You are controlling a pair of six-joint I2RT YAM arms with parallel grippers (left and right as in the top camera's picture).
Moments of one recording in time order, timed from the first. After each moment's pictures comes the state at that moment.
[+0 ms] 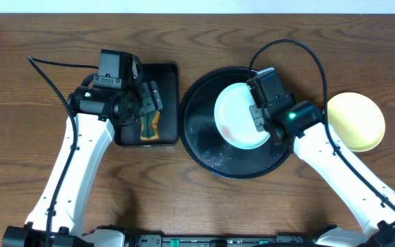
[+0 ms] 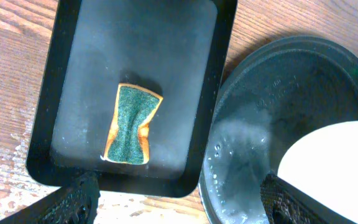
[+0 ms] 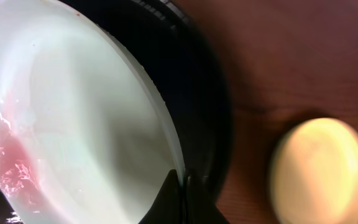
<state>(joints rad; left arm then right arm) -0.15 1.44 1.28 -0.93 0.10 -0.47 0.53 1.49 1.17 -0.75 0.43 0.10</state>
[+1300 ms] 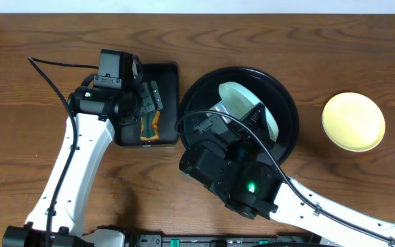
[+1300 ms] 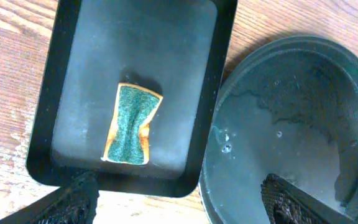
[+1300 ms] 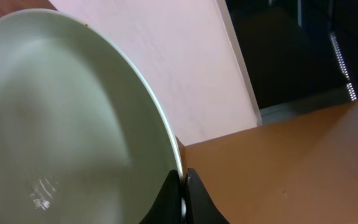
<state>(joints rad) -0.15 1.44 1.28 -0.93 0.10 -0.47 1.12 1.39 1.17 -0.78 1.41 -0.11</state>
